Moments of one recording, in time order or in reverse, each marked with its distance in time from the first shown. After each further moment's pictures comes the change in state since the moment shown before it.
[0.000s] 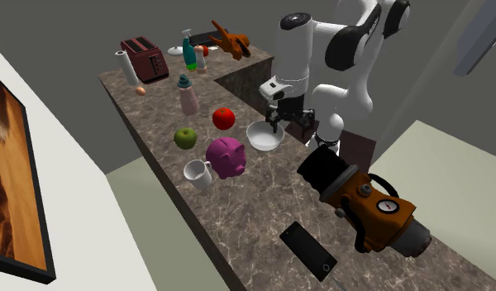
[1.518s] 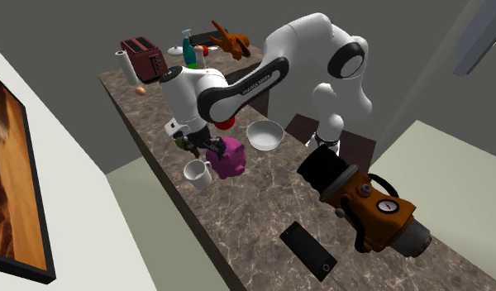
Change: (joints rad) arm -0.137 0.917 -0.260 0.705 0.216 0.040 -0.615
